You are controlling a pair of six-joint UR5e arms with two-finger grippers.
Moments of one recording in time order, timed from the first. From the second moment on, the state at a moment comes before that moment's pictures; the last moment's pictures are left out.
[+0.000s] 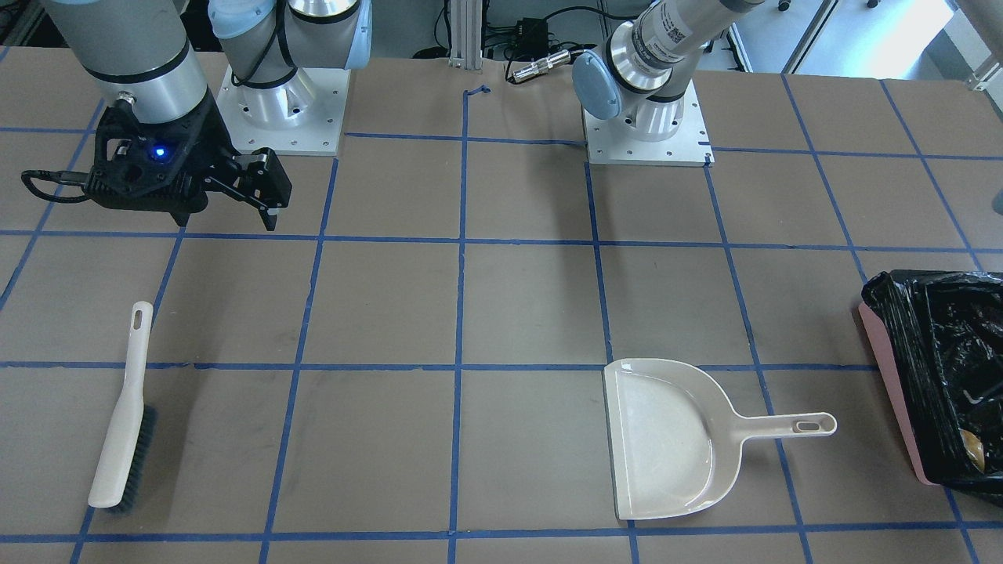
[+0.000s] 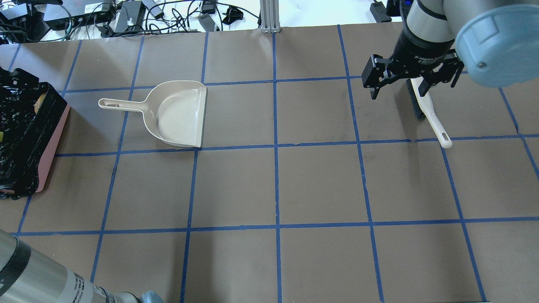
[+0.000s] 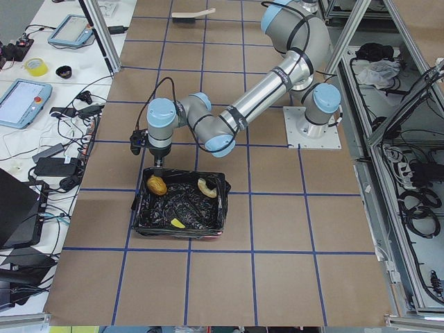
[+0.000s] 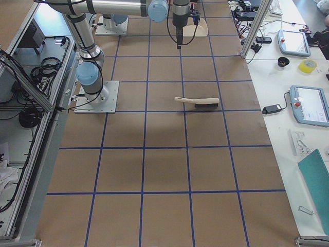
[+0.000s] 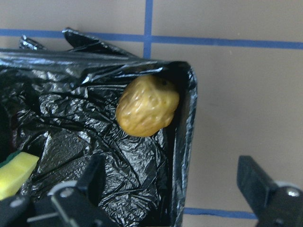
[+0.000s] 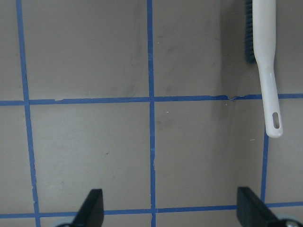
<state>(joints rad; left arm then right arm) -0.90 -2.07 -1.41 -1.06 1.47 0.62 1.58 -1.55 1.60 -1.65 -1.61 0.02</state>
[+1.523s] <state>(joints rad) -1.25 -1.69 -1.41 -1.55 1.67 0.26 1.58 -1.62 1.61 -1.57 -1.54 0.03</state>
